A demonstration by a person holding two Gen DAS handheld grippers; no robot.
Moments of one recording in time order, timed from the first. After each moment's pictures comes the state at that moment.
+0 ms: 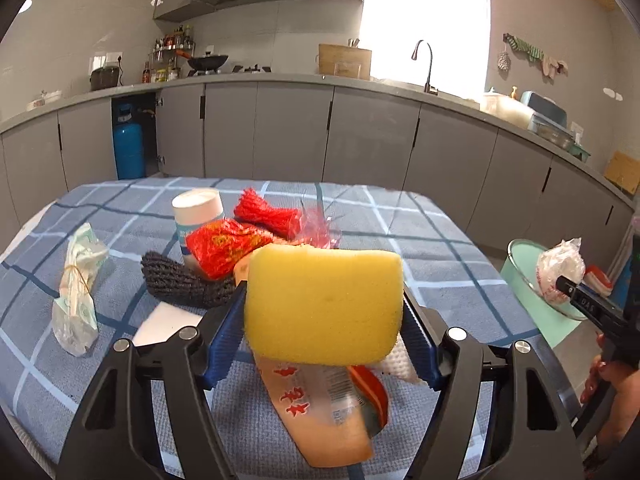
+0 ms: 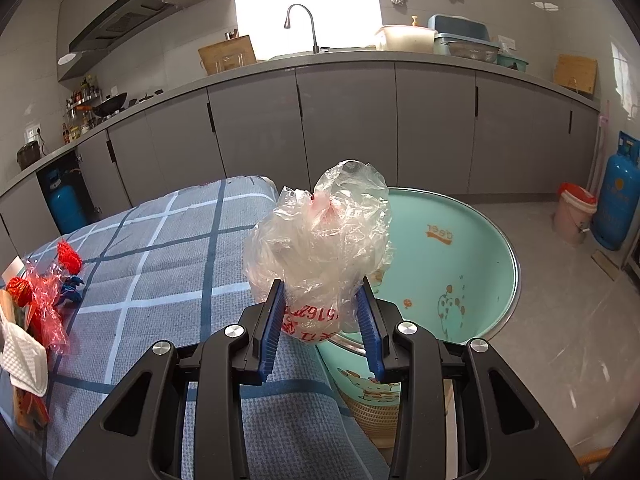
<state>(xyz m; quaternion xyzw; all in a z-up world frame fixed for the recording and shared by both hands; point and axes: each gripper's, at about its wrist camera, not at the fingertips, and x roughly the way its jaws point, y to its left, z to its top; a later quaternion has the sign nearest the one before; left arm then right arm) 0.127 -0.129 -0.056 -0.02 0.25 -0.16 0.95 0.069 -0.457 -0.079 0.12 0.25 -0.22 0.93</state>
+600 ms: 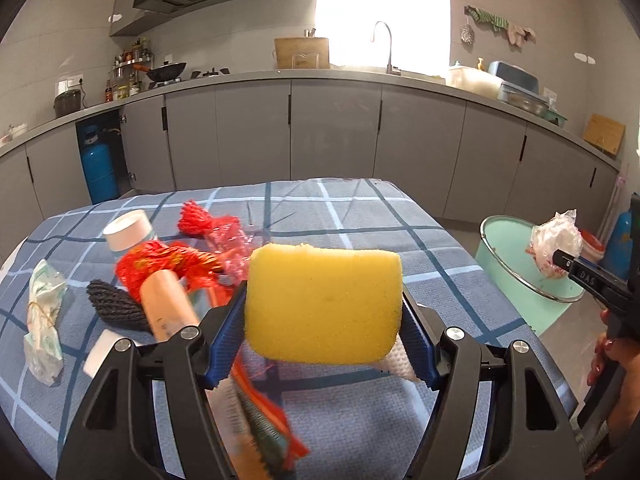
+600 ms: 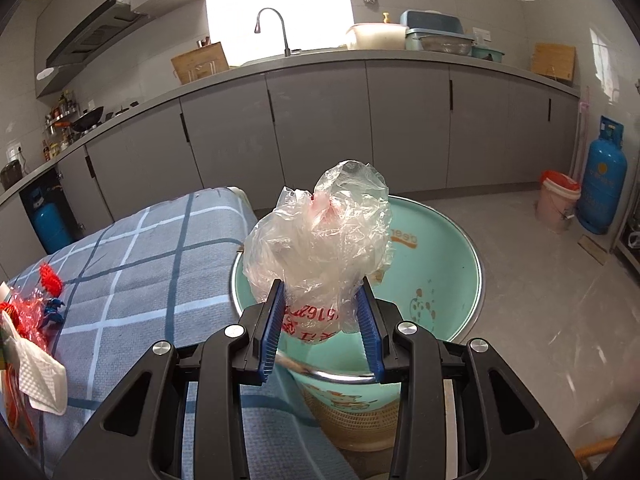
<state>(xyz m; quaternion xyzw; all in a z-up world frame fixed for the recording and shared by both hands) 0.141 -0.194 -0.061 0.04 0.26 -0.21 0.94 0.062 -0.493 -0.078 0.14 0.25 -0.26 0.92</state>
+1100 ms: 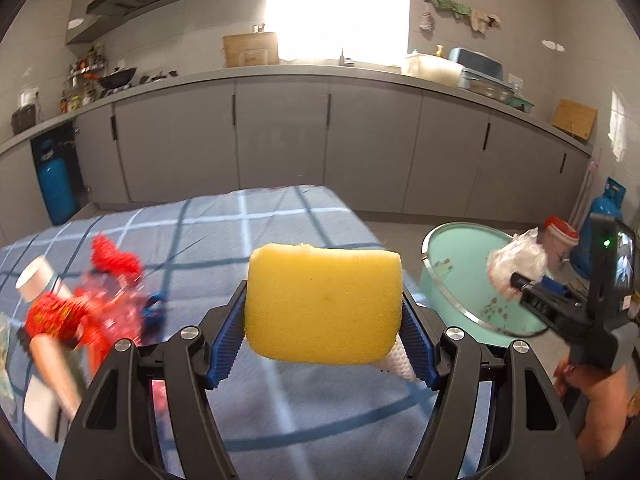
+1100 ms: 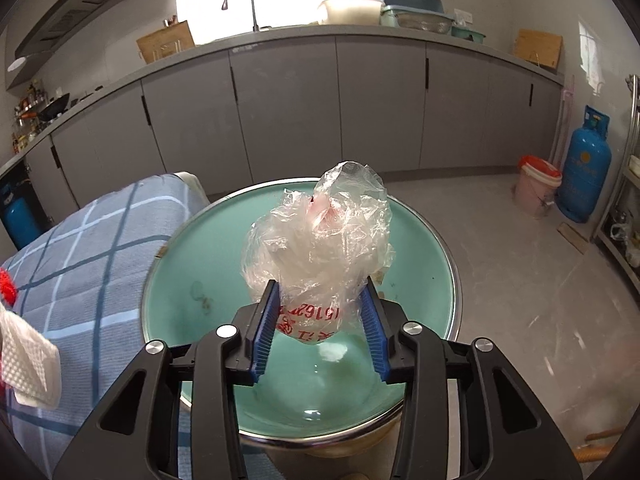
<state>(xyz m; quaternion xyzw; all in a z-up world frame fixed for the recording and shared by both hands) 0.163 -0.300 -0.052 0.06 0.26 -0.28 0.92 0.086 -0.547 -0.102 0.15 0.29 -0.30 0.89</state>
